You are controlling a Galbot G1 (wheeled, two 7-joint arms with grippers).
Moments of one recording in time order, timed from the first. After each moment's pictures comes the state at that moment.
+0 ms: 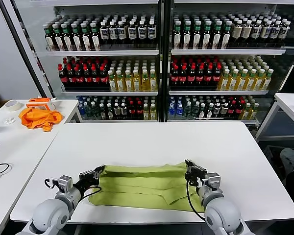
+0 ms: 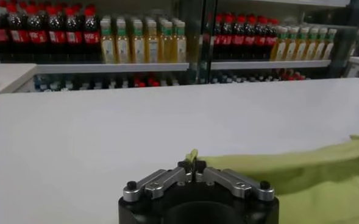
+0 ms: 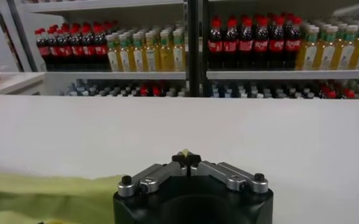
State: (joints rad) left arm 1.26 -0.93 -0.37 -1.87 -0.65 0.41 0.01; right arm -1.22 1.17 0.29 2.01 0.45 -0.53 0.23
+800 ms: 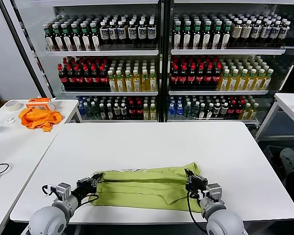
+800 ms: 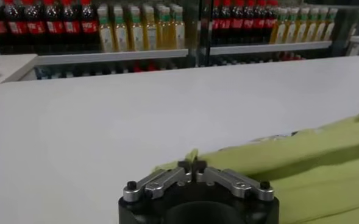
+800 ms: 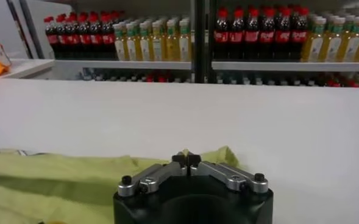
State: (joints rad) left arm 1.32 -0.91 -0.40 -1.88 -0.60 0.41 0.02; right arm -1.32 1.15 0.29 2.05 0.42 -0.50 0.21
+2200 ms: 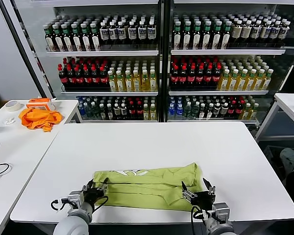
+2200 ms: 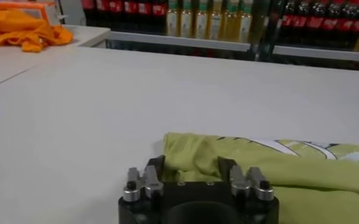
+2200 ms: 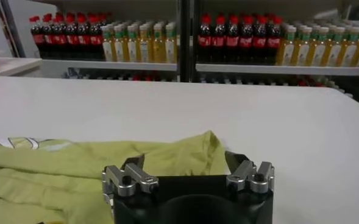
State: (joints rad) left arm 1.34 -1.04 -0.24 -1.97 -0.72 0.42 -0.52; right arm -1.51 1.18 0.31 2.18 0.34 -0.46 0.29
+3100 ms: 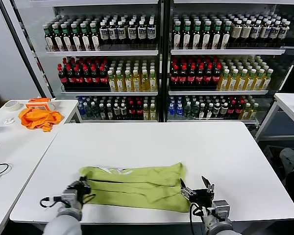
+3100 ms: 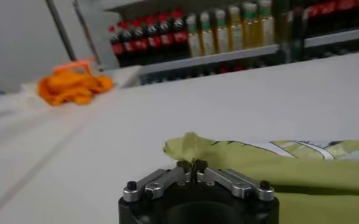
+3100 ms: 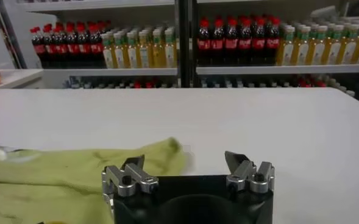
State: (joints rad) left arm 1.37 -0.98 -0.37 -2.00 -0.47 0.49 -0.54; right arm -1.48 1.19 0.31 2.21 0.39 -0.49 0.31
